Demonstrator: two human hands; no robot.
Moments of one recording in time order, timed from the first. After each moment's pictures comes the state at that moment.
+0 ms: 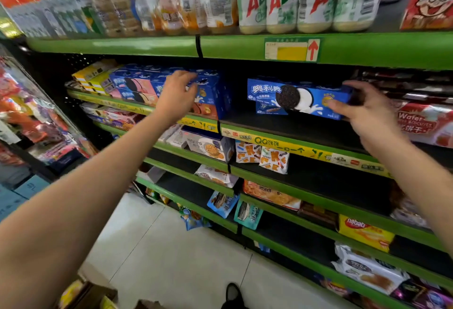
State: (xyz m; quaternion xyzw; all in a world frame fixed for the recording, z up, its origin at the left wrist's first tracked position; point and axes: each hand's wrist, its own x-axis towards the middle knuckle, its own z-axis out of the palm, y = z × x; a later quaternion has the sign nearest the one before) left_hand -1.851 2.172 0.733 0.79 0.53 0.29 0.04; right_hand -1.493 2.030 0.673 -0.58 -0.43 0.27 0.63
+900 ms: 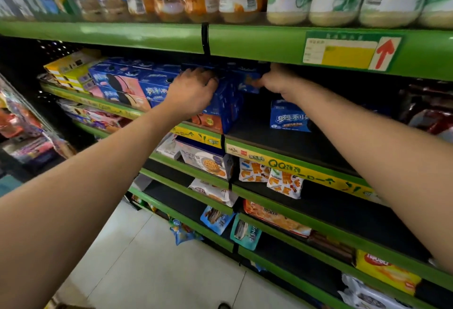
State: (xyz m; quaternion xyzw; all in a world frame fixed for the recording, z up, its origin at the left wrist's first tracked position) left_hand -1.828 2.245 0.720 0.85 0.49 0.15 -0.09; right_hand -1.616 2.246 0.714 -0.67 -0.57 0.30 0.37
